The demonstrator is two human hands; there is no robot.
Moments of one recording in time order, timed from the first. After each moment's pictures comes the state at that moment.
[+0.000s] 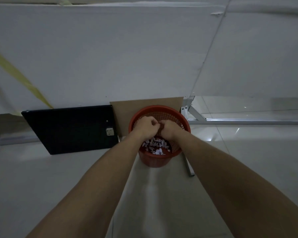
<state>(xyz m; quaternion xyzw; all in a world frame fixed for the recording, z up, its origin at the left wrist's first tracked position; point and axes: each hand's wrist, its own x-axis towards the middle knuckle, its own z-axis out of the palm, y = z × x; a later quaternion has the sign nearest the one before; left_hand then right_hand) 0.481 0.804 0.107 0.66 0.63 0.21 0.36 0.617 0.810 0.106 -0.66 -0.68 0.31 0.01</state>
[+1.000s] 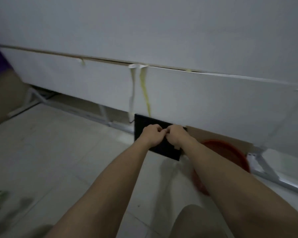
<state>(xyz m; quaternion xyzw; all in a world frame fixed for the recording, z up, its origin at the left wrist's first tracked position) 0.307 0.646 0.270 0.48 0.80 0.25 0.24 0.415 0.727 0.265 -0.45 -0.85 0.26 0.00</state>
